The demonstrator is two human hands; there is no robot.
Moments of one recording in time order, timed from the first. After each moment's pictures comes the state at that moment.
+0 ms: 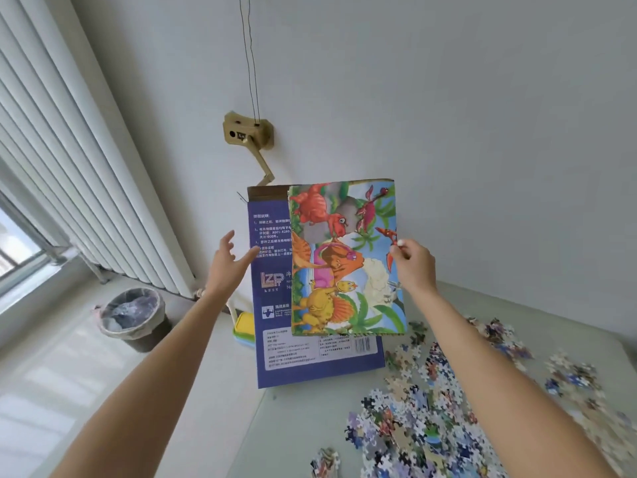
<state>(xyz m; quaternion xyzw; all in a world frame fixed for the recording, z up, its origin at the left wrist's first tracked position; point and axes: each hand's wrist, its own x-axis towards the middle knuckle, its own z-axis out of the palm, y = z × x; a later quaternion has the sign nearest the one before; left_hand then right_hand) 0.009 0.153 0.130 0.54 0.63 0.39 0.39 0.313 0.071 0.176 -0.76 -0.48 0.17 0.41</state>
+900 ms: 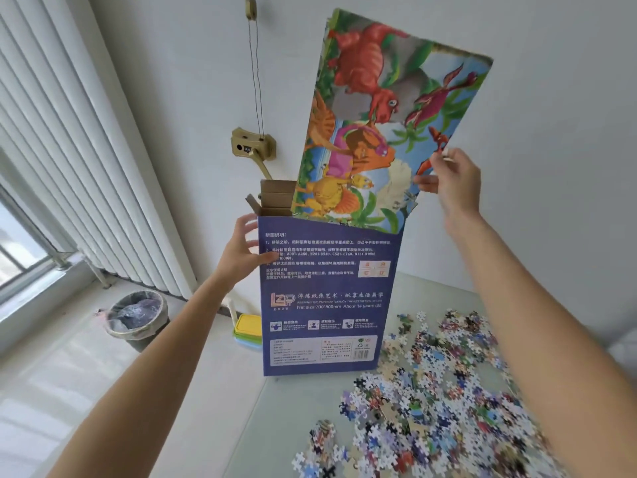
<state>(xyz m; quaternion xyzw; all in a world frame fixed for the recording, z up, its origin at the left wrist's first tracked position) 0.007 0.105 0.201 0.63 0.47 0.41 0.46 0.322 0.046 0.343 -0.58 -0.43 0.21 0.66</state>
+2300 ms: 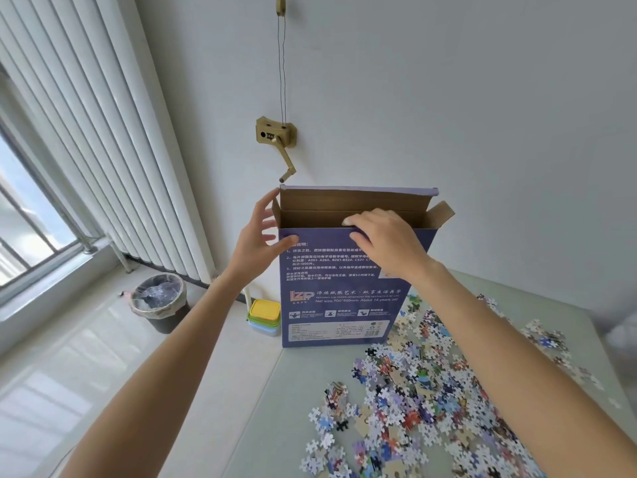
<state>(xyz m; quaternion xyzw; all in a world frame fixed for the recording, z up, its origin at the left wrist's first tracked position) -0.016 0.008 0.233 0.69 0.42 0.46 0.36 0.227 -0.032 0.271 -0.52 -0.82 -0.11 0.21</state>
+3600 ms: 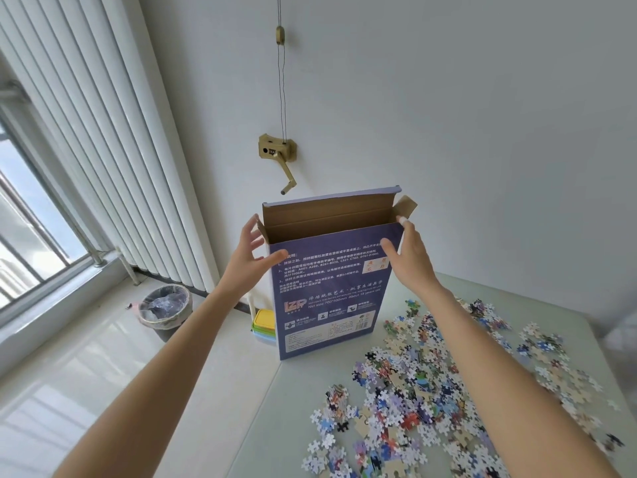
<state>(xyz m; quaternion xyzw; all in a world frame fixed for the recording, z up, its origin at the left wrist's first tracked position) -0.022 -0.033 0.252 0.62 0.51 0.42 0.42 0.262 -0.050 0.239 -0.71 -0.59 0.11 0.37</state>
